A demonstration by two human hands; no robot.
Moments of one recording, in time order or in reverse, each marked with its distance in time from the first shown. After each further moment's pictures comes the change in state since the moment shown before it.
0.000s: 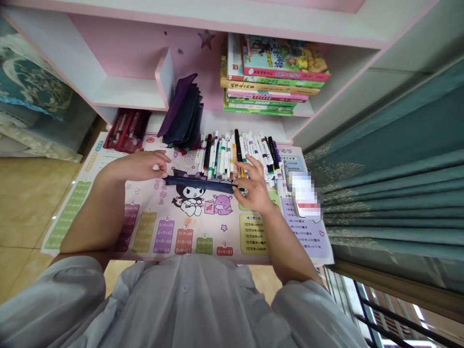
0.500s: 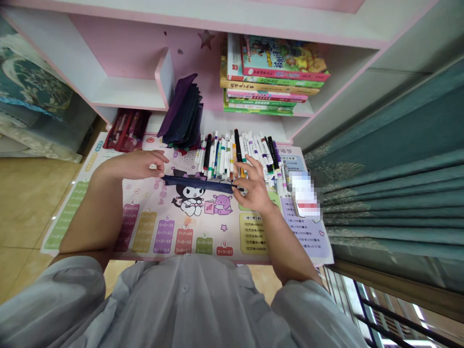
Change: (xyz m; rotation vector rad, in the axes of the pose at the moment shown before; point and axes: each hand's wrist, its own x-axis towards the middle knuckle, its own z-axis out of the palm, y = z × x) left_hand 0.000 -0.016 0.000 -0.029 0.016 0.077; right_hand 0.000 -0.001 0.000 -0.013 -0.044 0.055
